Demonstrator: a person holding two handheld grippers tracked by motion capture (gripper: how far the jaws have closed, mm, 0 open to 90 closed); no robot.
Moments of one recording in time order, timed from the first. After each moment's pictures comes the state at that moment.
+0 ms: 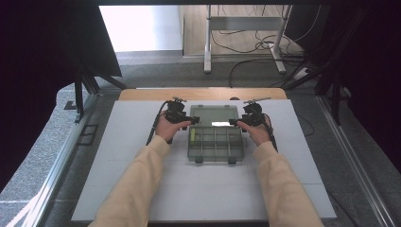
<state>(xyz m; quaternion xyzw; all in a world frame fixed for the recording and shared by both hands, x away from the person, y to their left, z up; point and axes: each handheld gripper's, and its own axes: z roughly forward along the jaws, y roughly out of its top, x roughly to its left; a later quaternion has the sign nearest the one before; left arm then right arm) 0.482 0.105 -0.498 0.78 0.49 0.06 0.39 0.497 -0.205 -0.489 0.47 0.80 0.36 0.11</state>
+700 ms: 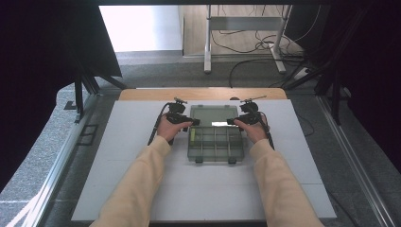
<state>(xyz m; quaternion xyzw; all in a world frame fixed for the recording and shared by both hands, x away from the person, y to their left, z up) 0.491 0.103 -0.513 0.78 0.51 0.03 0.36 0.510 -0.197 -0.497 0.49 0.80 0.34 0.09</state>
